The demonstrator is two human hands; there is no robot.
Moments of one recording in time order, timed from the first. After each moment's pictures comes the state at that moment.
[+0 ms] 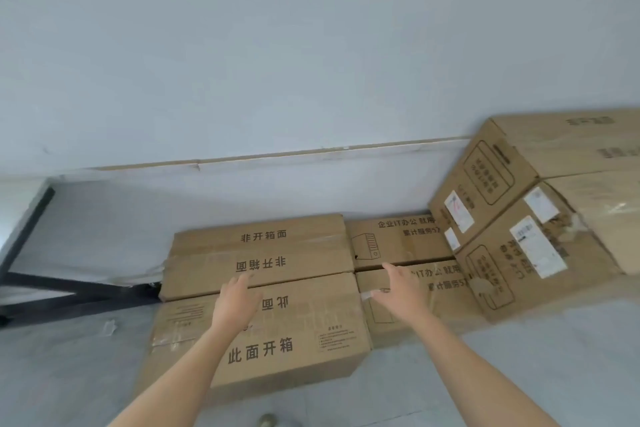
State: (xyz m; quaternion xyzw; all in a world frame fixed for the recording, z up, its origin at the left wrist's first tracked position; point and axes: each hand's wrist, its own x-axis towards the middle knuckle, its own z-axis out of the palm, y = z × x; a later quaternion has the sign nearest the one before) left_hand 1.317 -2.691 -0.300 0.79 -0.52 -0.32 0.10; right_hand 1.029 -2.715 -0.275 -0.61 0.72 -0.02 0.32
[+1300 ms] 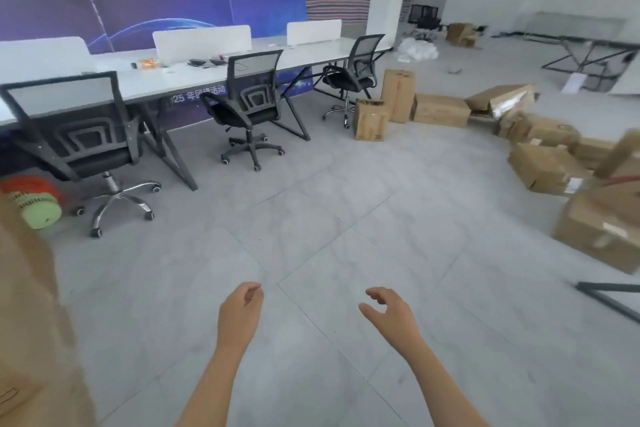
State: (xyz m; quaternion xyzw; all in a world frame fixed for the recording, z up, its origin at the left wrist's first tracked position) left_hand 1.047 -2.369 -0.209 -0.05 -0.85 -0.52 -0.09; right_hand 1.176 -2.160 -0.205 0.30 0.84 -0.45 -0.05
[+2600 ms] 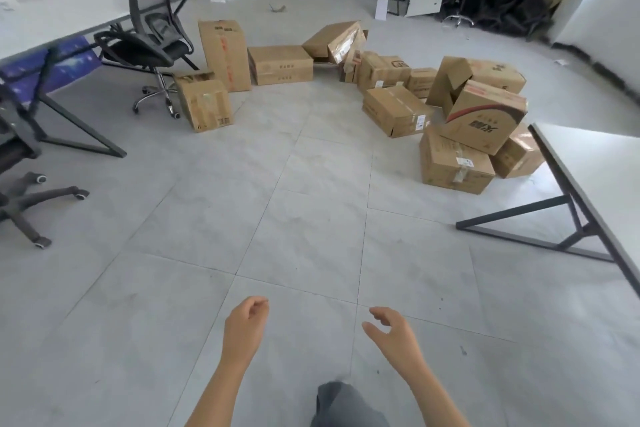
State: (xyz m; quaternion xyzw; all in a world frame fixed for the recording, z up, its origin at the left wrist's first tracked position) left_hand 0.747 -1.866 -0.259 -0.24 -0.79 -0.44 -0.35; right_hand 0.972 -1.775 -0.261 0.59 0.64 -0.47 -0.13
